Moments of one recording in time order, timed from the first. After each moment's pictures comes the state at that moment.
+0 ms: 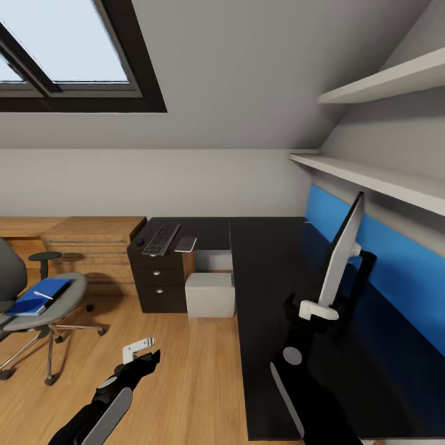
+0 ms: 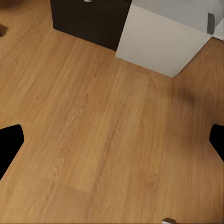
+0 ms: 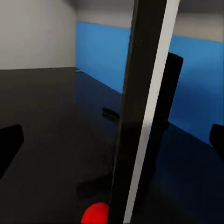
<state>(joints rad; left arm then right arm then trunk) -0.32 0.19 -0.39 -1.07 0.76 0.21 0.42 -0.37 0.11 0.23 -1.21 0.09 0.03 -0.84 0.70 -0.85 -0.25</state>
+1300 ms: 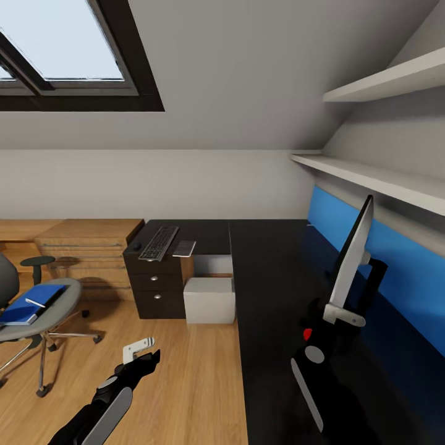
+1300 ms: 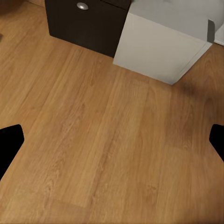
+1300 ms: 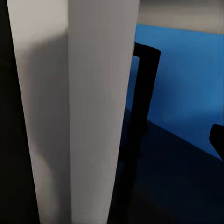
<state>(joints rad) -0.32 0.19 -0.39 -1.07 0.76 0.21 0.42 -0.37 0.05 0.12 -1.20 0.05 0.01 -0.84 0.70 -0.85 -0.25</state>
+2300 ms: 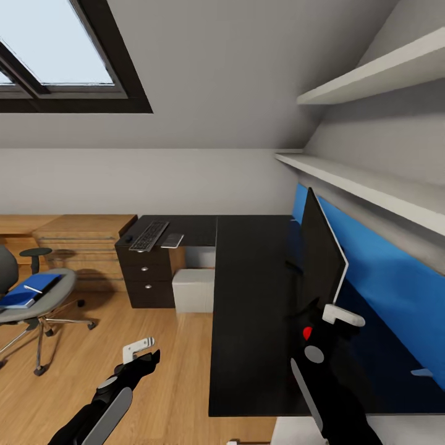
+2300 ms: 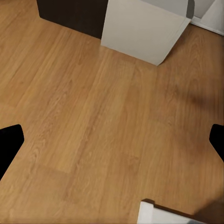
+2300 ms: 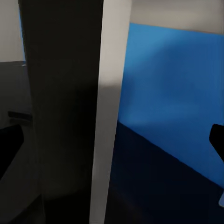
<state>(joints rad) -0.32 0.19 -0.39 -1.07 0.76 0.21 0.42 -0.37 0.05 0.12 -1.20 0.04 0.01 -0.84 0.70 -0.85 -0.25</state>
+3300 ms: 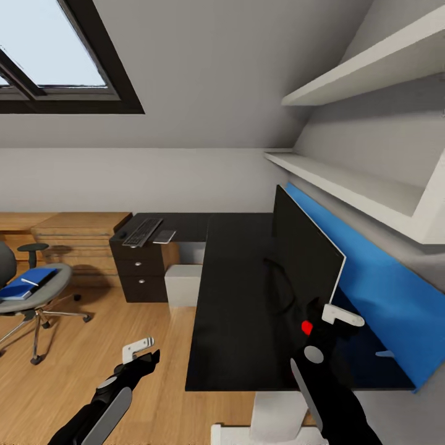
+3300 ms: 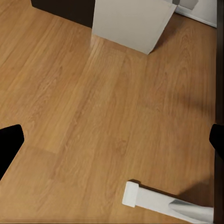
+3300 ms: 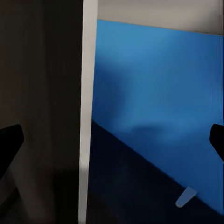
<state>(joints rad) -0.32 0.19 -0.39 -1.07 0.76 0.21 0.42 -0.37 0.05 0.12 -1.20 0.04 0.01 -0.84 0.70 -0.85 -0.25</state>
